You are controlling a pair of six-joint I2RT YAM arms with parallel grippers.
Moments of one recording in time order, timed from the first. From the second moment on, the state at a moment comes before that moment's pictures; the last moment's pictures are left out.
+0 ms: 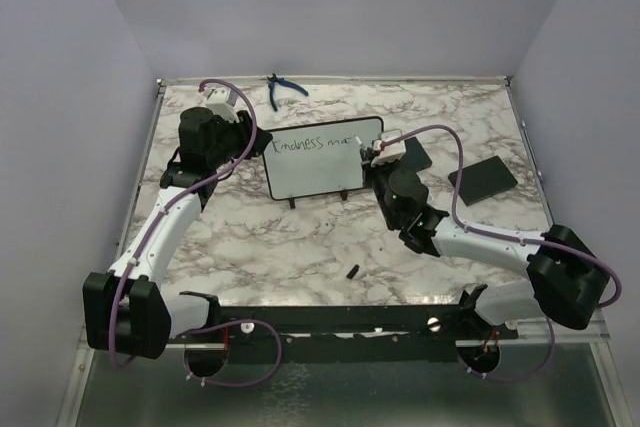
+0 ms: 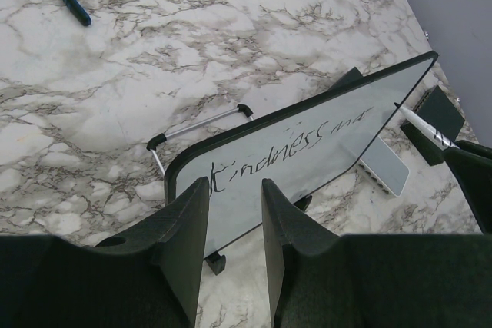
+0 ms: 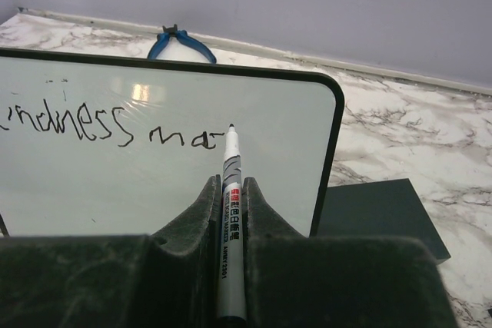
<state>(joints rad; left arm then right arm) -0.17 1.21 0.94 -0.03 0.37 -0.34 0.86 1.36 0.68 0.68 0.61 -0.06</state>
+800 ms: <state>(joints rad) -0.17 1.21 0.94 -0.03 0.37 -0.34 0.86 1.40 0.70 0.71 0.57 -0.10</state>
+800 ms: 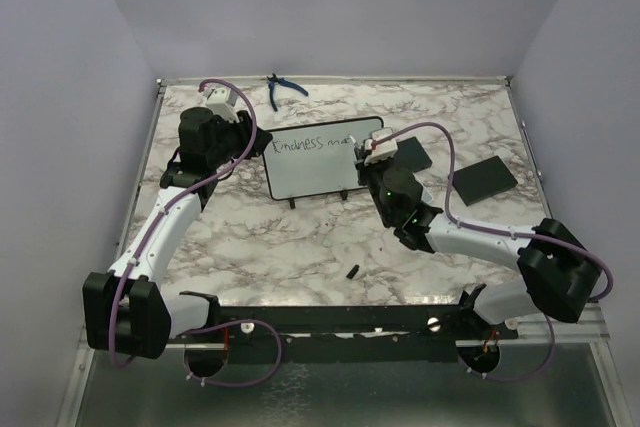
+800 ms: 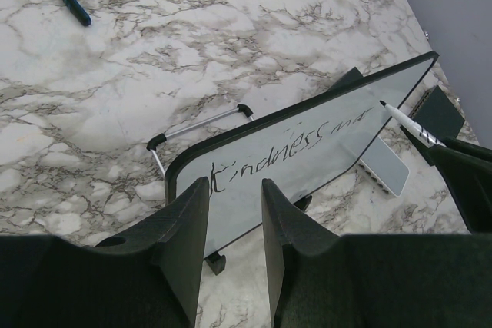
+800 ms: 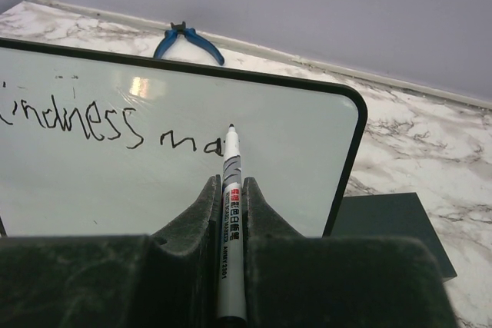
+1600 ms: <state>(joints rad) -0.17 1.20 0.94 -0.03 0.37 -0.34 0.86 1.44 0.72 0.71 0.59 -0.07</state>
